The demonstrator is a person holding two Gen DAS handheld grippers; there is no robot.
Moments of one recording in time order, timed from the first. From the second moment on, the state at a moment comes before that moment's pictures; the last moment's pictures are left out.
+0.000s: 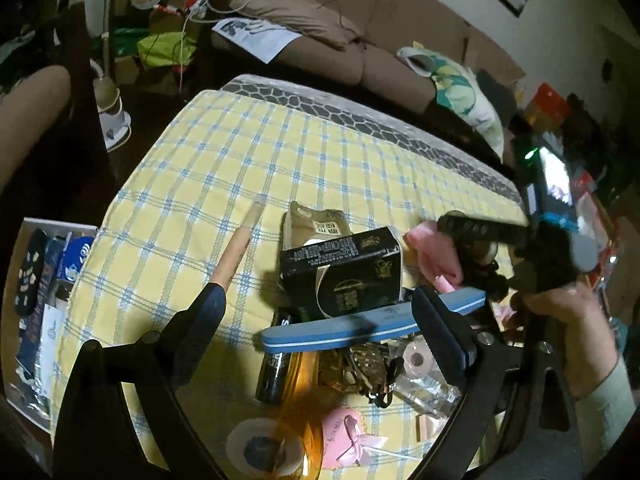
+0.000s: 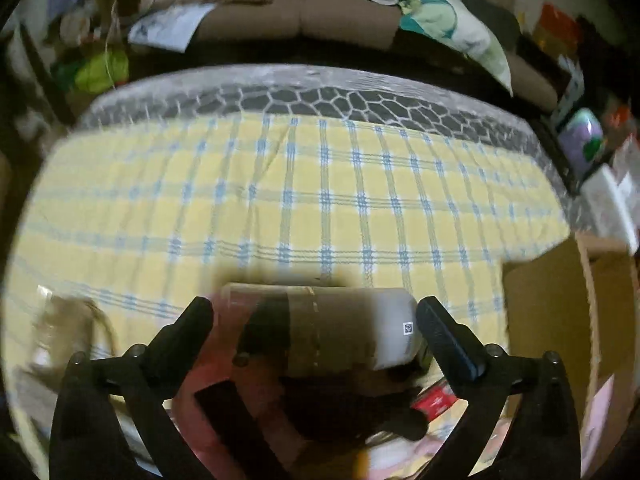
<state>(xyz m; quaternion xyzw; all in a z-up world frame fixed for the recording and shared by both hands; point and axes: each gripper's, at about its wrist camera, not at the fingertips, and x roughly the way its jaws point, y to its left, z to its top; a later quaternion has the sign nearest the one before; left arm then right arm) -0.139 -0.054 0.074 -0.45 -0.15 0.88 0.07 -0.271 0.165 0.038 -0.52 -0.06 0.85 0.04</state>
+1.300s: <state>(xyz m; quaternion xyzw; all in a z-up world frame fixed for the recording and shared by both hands) -0.184 -0.025 0.045 -0.47 -0.11 0.87 0.06 -0.147 0.270 0.164 -0.45 0.05 0.88 -0.10</state>
